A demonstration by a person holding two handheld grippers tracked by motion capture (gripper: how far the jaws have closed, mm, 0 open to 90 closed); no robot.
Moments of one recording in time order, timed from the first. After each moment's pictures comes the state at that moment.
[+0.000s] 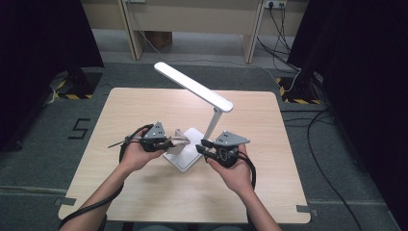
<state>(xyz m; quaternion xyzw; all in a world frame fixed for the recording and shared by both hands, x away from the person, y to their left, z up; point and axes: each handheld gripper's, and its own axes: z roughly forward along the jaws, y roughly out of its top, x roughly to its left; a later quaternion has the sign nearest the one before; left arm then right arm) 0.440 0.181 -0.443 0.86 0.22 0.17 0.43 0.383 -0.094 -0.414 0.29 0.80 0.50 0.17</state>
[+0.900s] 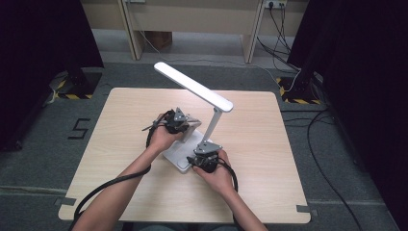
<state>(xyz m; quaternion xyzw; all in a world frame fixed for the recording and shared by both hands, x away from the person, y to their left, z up) 0.527 0.125 -0.476 0.87 0.28 0.23 0.34 0.411 -0.052 -0.501 0.30 0.84 0.42 0.17</state>
